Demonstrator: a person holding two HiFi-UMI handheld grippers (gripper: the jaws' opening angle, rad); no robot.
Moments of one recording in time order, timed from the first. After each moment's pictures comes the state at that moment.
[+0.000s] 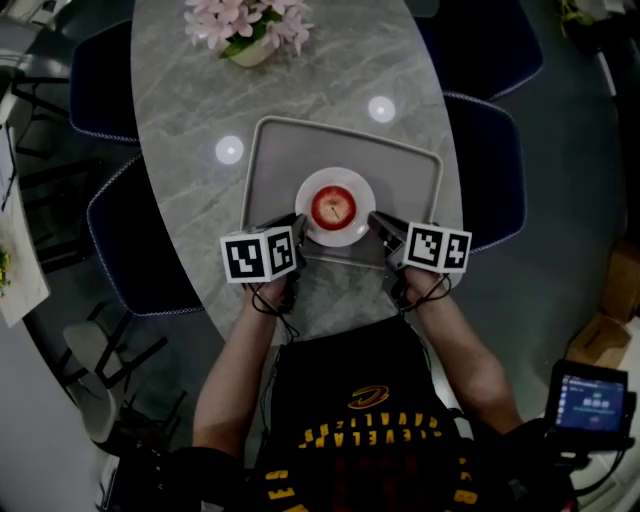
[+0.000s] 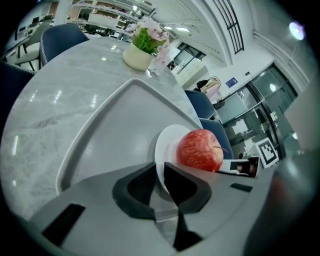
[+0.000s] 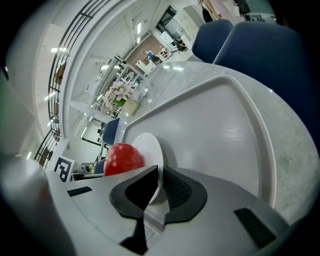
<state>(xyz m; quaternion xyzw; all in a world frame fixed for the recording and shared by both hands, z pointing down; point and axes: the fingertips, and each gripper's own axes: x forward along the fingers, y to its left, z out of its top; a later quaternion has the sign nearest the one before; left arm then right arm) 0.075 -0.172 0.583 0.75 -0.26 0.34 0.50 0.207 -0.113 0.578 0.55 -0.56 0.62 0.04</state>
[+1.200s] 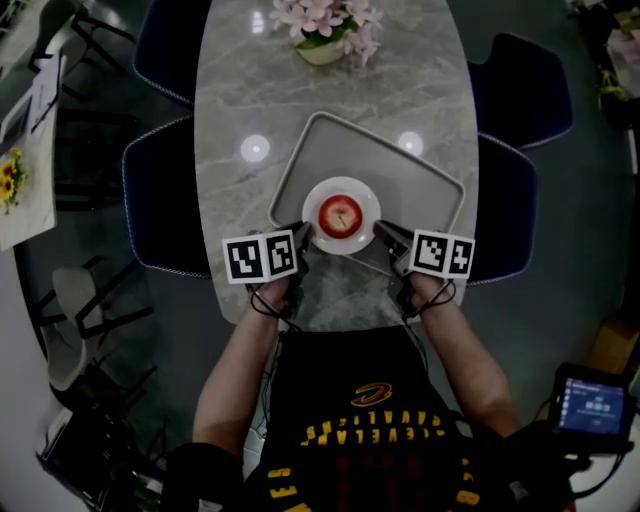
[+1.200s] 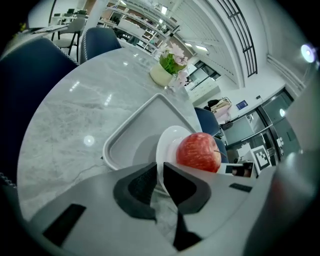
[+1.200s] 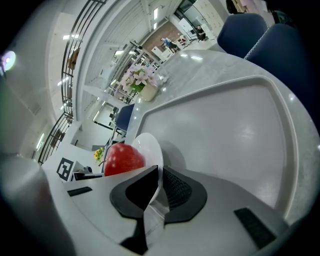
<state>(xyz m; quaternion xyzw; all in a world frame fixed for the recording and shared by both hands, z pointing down) 0.023 -0.156 0.563 0.71 -0.34 0.27 0.55 0.167 -0.128 0.565 0.48 -0.63 0.61 0.08</state>
